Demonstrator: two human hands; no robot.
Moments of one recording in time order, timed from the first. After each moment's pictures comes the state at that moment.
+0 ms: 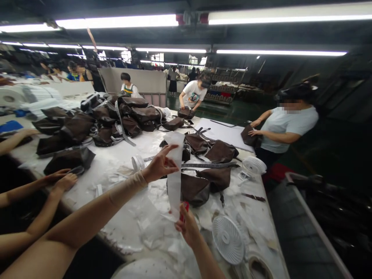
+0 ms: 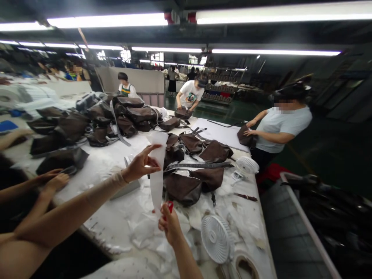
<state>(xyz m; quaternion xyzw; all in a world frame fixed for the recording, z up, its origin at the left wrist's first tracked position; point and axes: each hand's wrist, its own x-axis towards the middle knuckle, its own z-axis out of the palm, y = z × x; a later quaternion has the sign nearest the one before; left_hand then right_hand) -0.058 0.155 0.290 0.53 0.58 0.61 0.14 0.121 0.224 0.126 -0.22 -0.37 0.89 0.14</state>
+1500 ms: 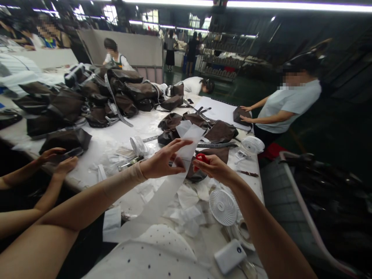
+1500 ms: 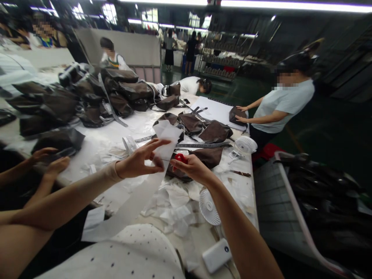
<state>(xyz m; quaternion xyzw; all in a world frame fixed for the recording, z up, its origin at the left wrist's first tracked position) -0.021 0.126 0.292 0.65 0.54 0.51 0.16 0.131 0.293 0.304 -0.08 -0.81 0.58 0.06</state>
